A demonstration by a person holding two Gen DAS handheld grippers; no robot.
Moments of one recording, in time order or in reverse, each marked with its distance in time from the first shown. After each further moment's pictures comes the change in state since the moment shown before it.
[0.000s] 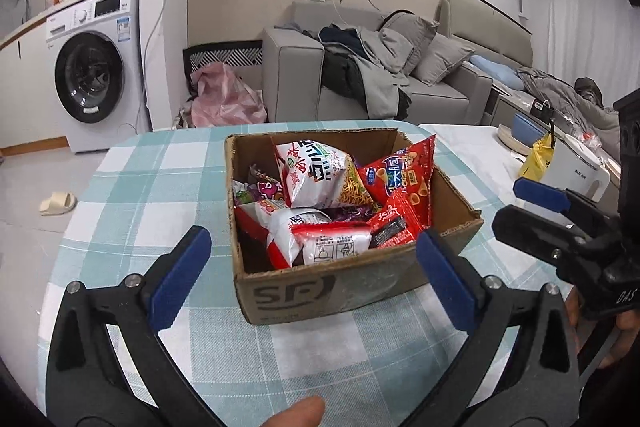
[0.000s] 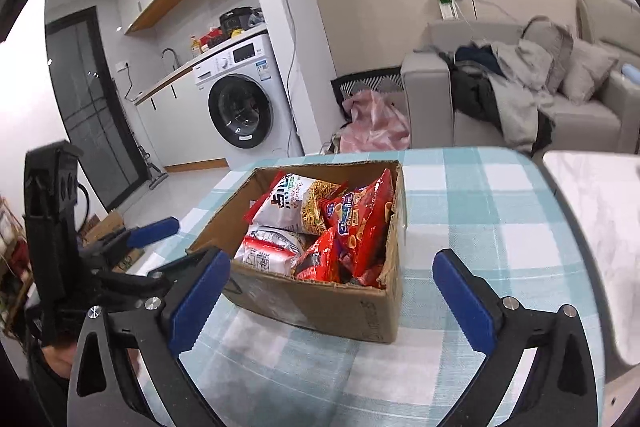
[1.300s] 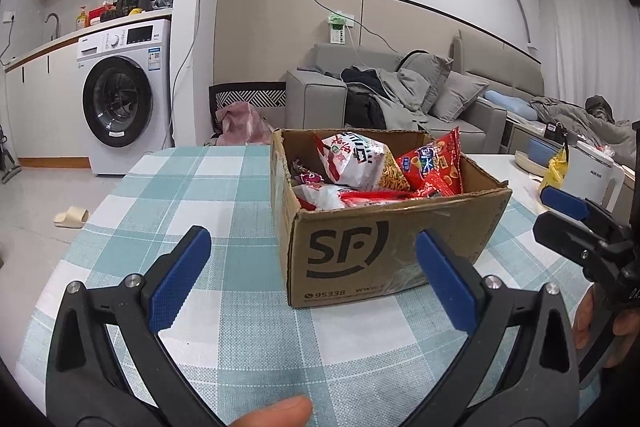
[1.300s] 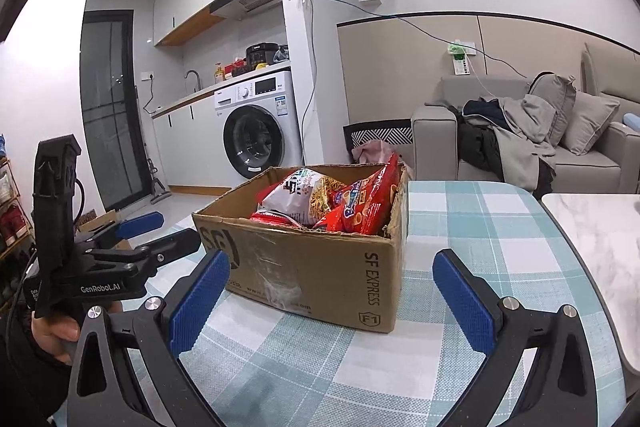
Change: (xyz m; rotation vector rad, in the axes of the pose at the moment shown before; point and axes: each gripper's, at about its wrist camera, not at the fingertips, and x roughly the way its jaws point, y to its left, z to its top) left arm -0.027 0.017 -0.067 -0.011 -0.181 0.075; right arm -0.006 0.002 -0.067 -0.090 -0.189 0.026
